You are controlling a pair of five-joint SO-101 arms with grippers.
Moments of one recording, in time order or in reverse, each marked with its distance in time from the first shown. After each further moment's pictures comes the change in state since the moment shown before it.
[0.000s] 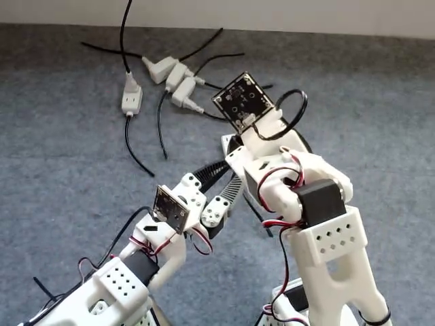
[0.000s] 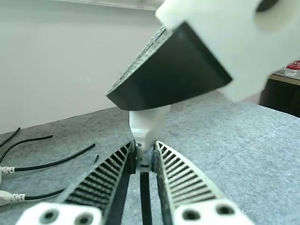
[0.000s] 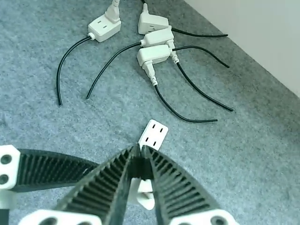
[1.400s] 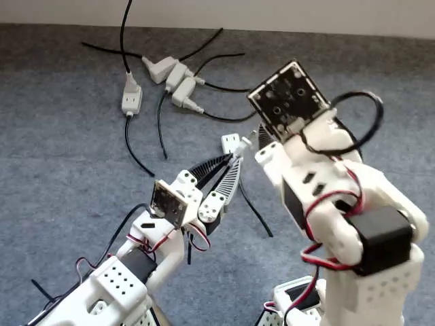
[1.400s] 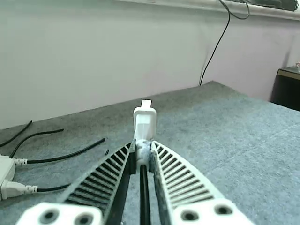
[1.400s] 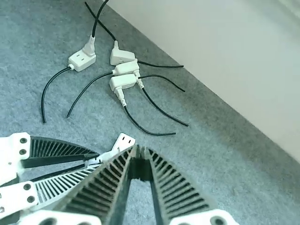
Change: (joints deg) left arm -0.4 -0.4 -1.2 5.5 0.0; right arm 3.6 0.3 -32.9 21.5 3.7
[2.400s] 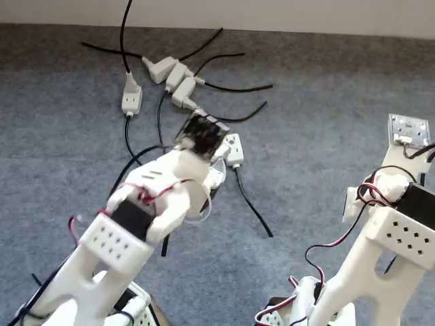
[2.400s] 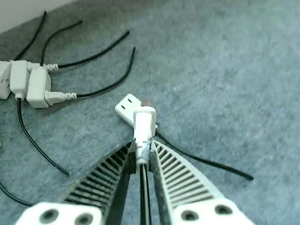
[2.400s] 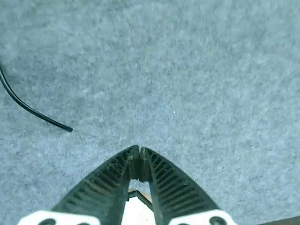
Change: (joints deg) left arm -5.7 20.2 -48.1 68.3 -7.9; right arm 47.7 -0.3 34.5 9.8 -8.8
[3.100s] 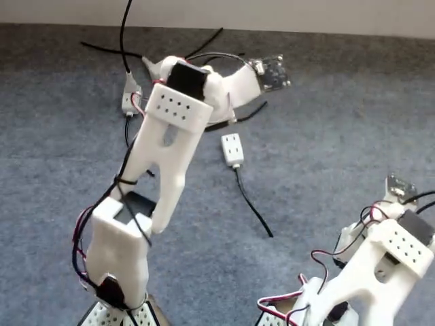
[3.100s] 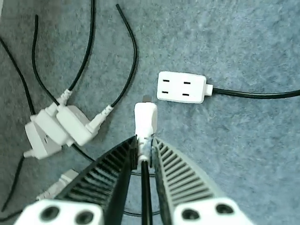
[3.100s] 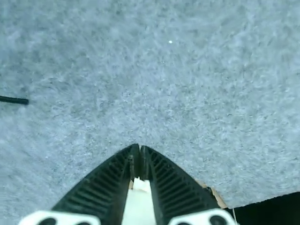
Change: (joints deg) left arm -7.6 74.3 -95.6 47.6 -45.5; right arm 13.0 0.0 29.7 -13.0 -0.4
